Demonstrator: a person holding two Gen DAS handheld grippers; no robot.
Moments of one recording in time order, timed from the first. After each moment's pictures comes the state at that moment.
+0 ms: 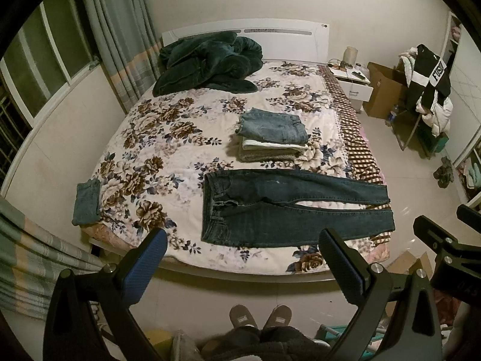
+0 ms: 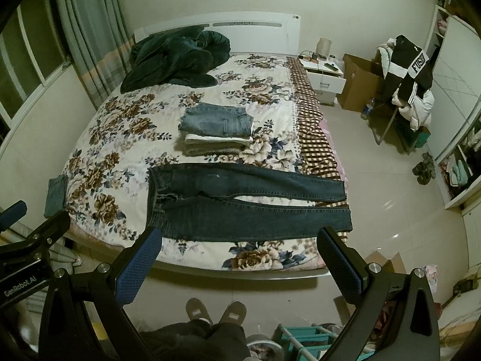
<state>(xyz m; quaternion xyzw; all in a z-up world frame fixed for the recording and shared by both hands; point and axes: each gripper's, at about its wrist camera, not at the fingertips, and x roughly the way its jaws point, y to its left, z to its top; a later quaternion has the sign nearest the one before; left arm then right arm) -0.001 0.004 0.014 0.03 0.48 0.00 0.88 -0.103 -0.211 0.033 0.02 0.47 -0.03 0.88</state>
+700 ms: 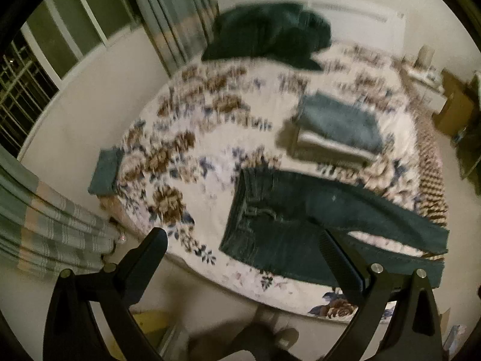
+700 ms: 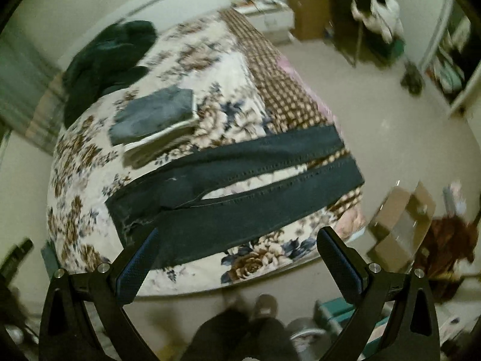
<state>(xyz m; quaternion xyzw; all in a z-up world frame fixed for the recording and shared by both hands) 0.181 0.012 -0.144 0.02 0.54 0.16 0.83 0.038 -0.366 -0.164 0.20 0.55 -0.13 0.80</state>
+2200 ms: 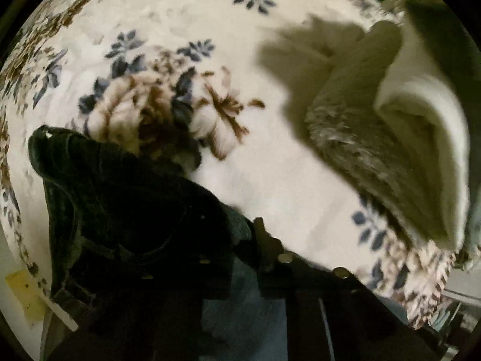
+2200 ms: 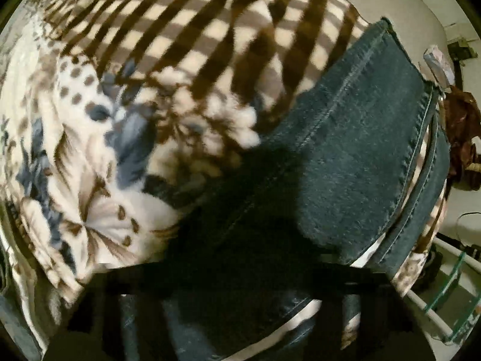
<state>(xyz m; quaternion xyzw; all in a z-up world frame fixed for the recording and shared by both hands) 0.426 0.057 -0.493 -0.24 0.64 0.14 0.72 0.376 -0.553 -0.632 0.38 0.65 -0.34 0.57</state>
